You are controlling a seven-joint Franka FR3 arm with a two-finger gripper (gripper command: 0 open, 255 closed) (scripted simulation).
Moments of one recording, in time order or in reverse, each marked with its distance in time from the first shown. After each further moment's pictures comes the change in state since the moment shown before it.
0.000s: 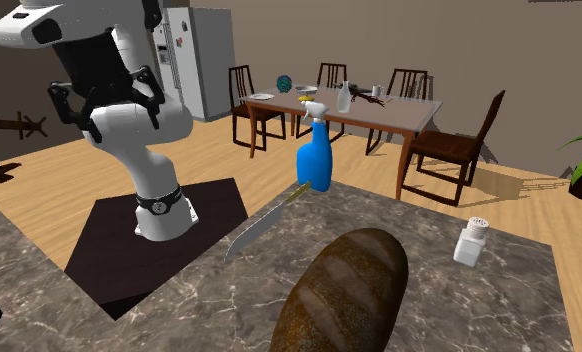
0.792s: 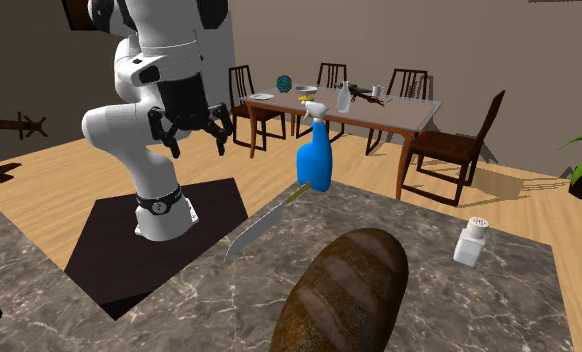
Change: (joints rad) arm -0.014 -0.167 0.339 -0.244 0.261 0.198 0.522
